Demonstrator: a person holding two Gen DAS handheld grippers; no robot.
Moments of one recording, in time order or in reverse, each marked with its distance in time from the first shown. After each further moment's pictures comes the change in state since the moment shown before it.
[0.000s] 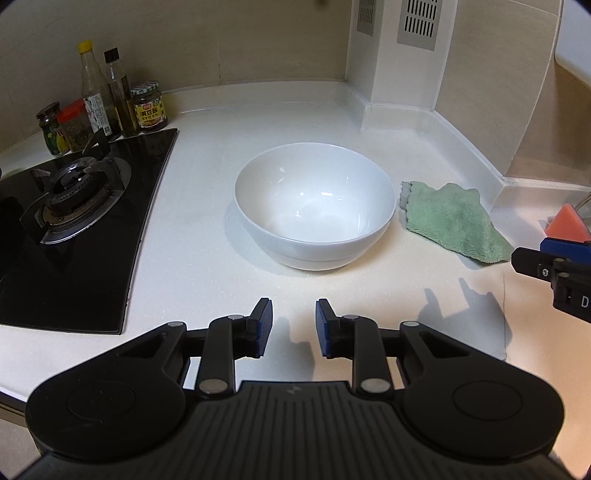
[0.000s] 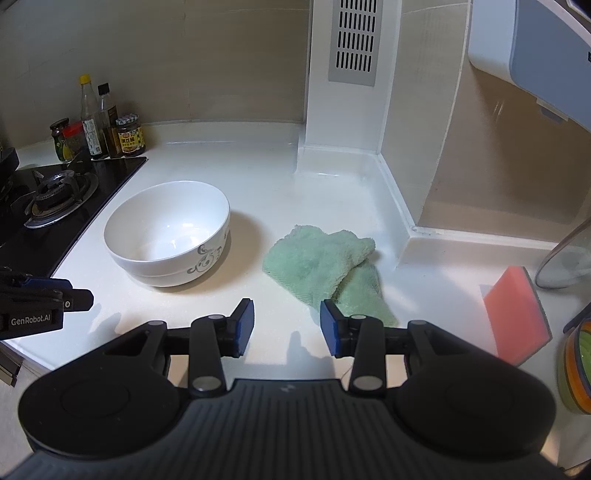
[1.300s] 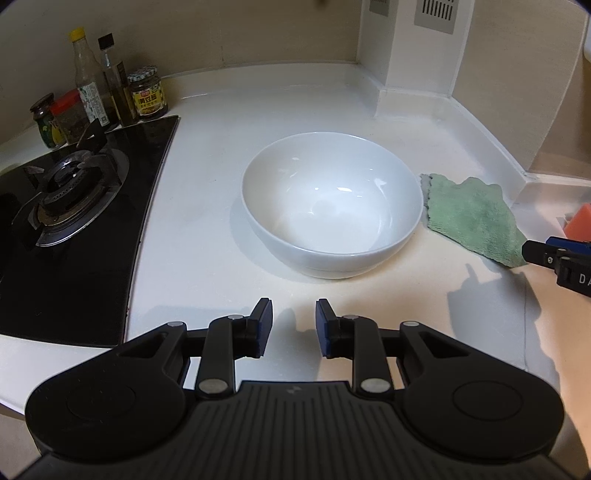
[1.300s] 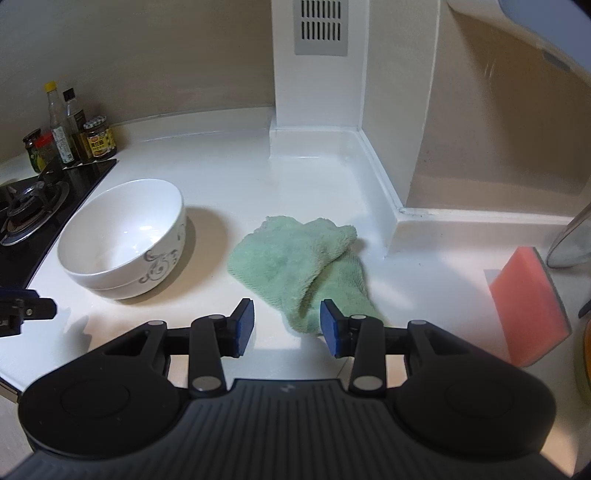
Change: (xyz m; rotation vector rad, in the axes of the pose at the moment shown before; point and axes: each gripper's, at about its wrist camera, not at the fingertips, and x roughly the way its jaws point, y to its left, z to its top) left arm 0.029 0.004 0.022 -0.009 0.072 0.043; right arm 0.058 -0.043 0.006 0.091 0.044 0.008
